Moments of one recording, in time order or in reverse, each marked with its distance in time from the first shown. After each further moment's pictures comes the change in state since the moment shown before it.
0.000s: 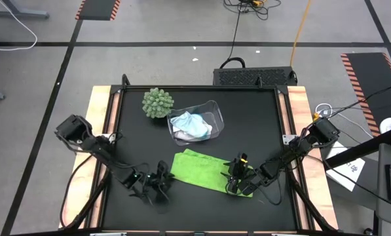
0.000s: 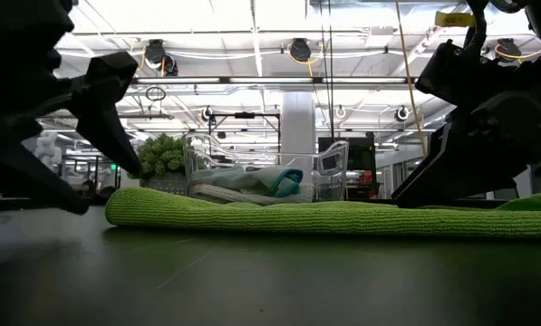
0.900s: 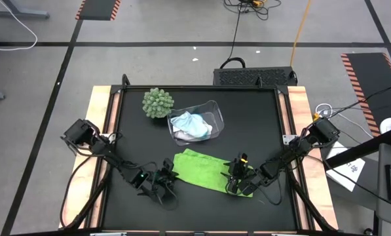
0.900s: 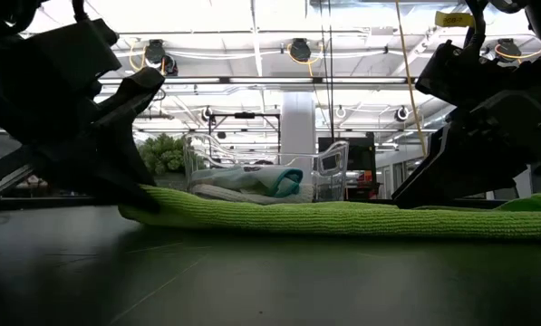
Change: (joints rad) left arm 0.079 0.145 0.024 0.023 -0.076 0.097; right arm 0.000 0.000 0.000 0.000 0.000 0.011
